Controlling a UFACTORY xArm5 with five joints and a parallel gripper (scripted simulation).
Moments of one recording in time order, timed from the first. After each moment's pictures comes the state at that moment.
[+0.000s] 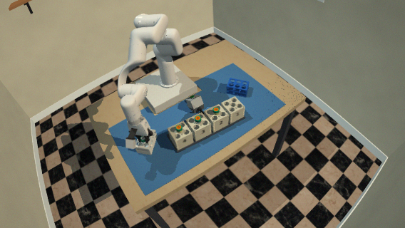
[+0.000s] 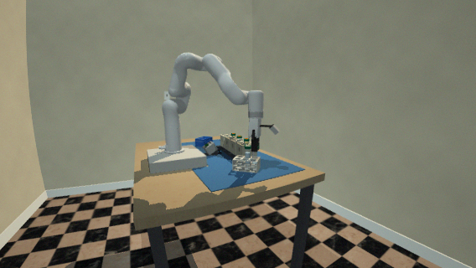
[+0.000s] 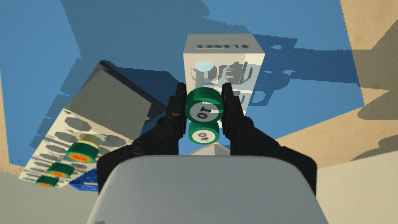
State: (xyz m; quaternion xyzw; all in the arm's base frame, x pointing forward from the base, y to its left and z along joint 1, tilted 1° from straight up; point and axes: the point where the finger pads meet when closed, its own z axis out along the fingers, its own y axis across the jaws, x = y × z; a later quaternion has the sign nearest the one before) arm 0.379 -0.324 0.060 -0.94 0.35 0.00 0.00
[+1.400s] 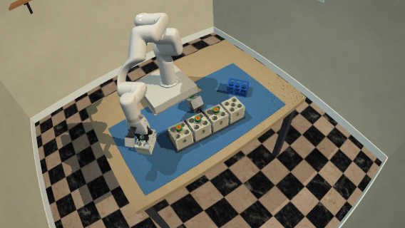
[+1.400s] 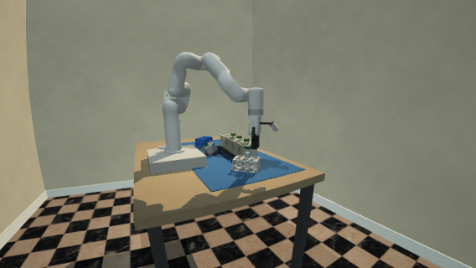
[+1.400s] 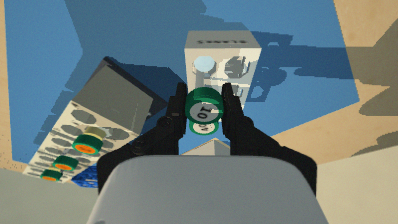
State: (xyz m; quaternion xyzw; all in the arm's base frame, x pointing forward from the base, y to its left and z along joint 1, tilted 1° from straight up) arm 0.379 -0.324 0.073 -0.94 0.35 0.00 0.00
